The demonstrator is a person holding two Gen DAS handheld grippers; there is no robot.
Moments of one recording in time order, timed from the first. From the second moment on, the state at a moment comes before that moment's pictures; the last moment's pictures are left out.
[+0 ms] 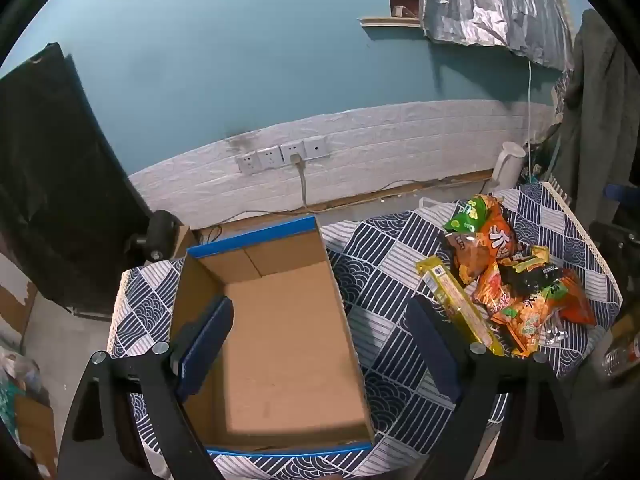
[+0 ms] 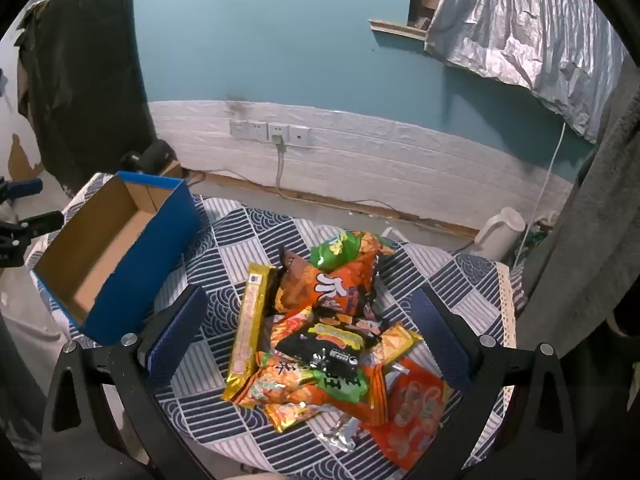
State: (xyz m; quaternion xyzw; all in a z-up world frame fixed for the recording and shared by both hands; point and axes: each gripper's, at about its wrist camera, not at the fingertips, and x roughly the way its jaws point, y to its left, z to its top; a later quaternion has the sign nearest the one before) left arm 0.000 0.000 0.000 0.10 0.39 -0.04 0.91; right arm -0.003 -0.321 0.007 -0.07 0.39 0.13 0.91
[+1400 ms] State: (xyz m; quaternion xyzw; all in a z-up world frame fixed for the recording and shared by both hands) left arm -0.002 0.000 -0.001 0.11 0.39 -0.05 0.91; right arm -0.003 -0.325 0.007 -0.07 0.40 0.13 0.91
